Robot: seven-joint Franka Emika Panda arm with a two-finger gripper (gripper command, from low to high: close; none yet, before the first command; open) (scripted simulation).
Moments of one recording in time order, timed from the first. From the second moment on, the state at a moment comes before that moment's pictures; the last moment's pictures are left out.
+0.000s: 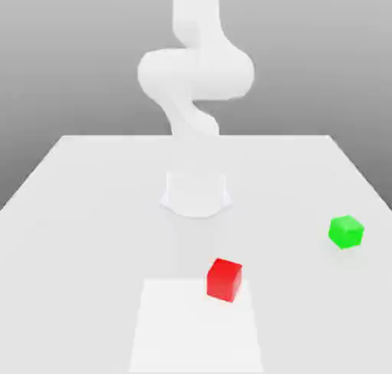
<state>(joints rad) 0.03 -0.73 -0.01 -2.36 -0.02 2.35 0.72</state>
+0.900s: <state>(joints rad) 0.27 0.12 -0.09 -2.90 0.08 3.02 -0.26</state>
